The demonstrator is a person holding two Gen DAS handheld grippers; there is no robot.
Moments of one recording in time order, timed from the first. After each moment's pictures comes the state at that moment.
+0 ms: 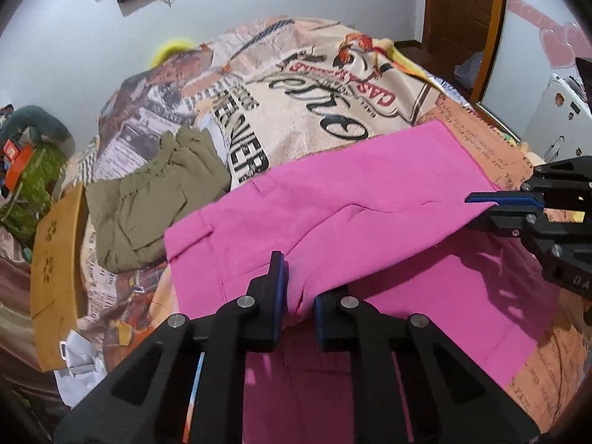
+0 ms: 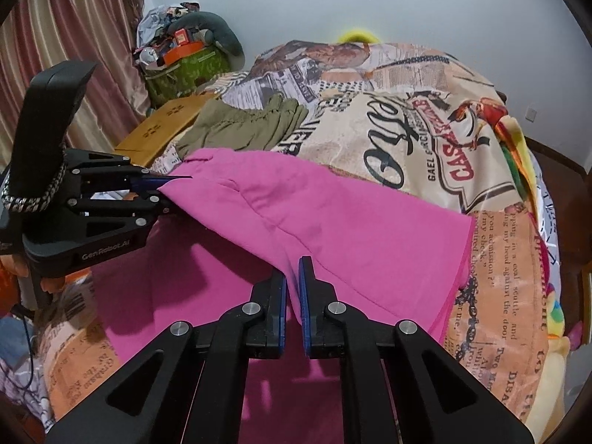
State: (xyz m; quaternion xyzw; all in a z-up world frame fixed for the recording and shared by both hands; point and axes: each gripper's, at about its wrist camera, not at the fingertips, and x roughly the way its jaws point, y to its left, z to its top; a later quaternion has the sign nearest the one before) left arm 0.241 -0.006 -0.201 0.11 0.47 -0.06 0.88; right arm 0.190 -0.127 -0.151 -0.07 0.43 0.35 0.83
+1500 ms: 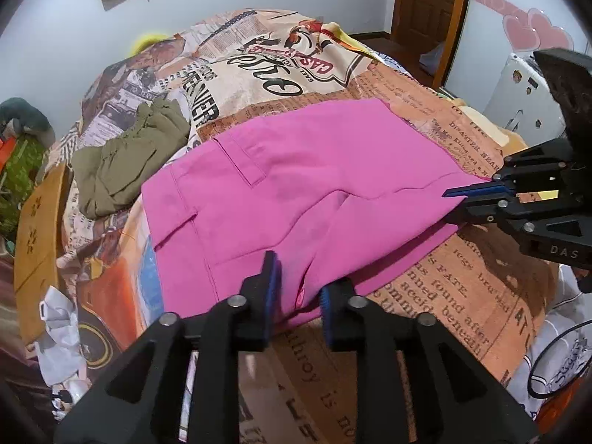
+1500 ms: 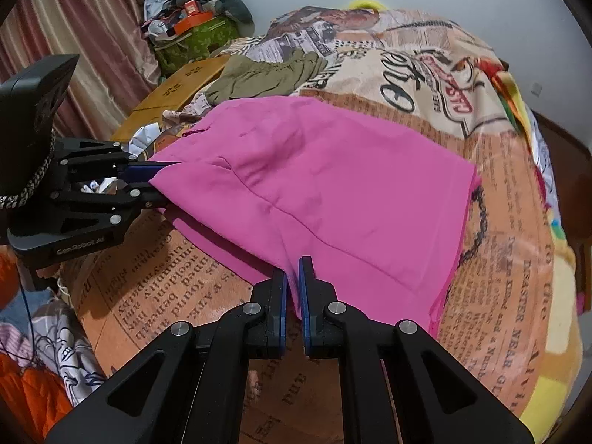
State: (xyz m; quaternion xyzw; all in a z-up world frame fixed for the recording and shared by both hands) left arm 0.137 -0.026 -0.205 0.09 0.49 -0.11 0.86; right arm 0.111 -0.150 -0.162 -0.07 0.49 0.35 0.80
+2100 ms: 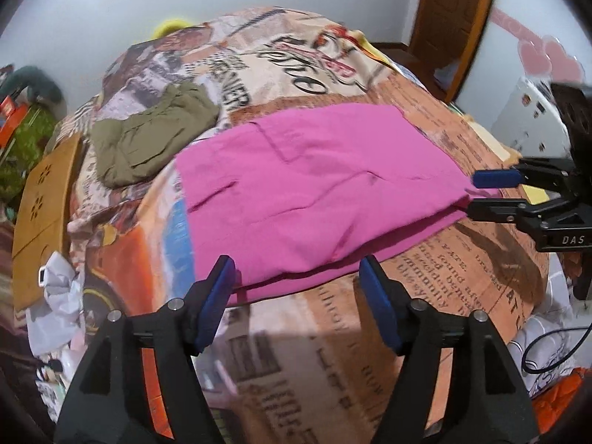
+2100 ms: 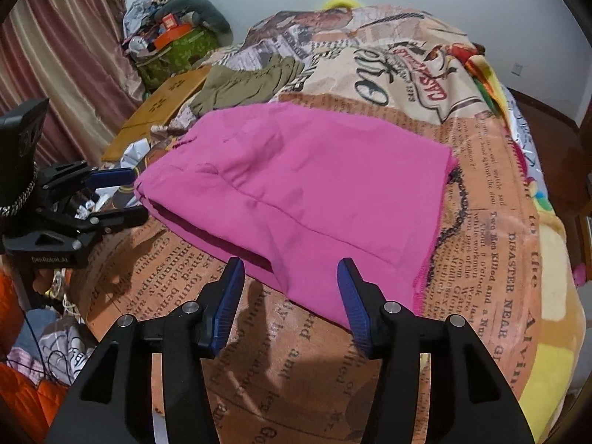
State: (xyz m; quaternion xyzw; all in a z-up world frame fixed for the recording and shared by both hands) left arm 0.114 0.011 -0.189 0.04 0.49 -0.08 0.87; right arm 0.102 -0.169 -0.149 -0.04 0.49 0.31 0.81
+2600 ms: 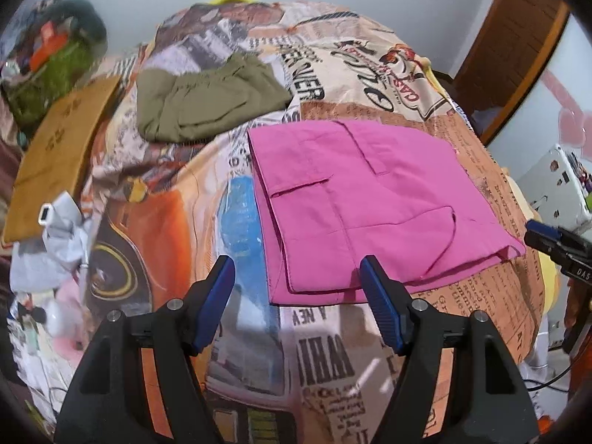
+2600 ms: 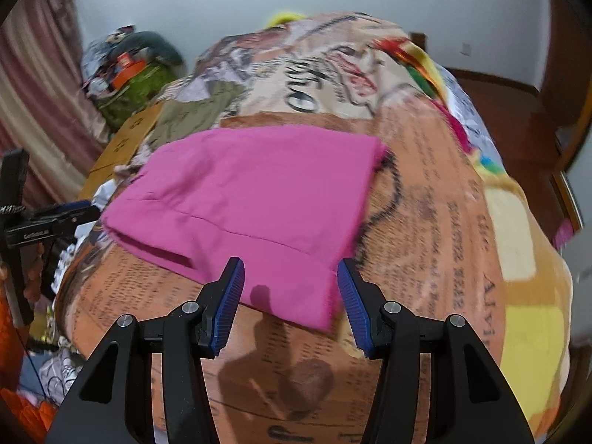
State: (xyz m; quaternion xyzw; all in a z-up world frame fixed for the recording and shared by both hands) left arm 0.125 0.073 -0.200 -0.07 0.51 -0.01 0.86; right arm 0.110 -0.224 -0.152 0.02 0.49 0.23 0.84
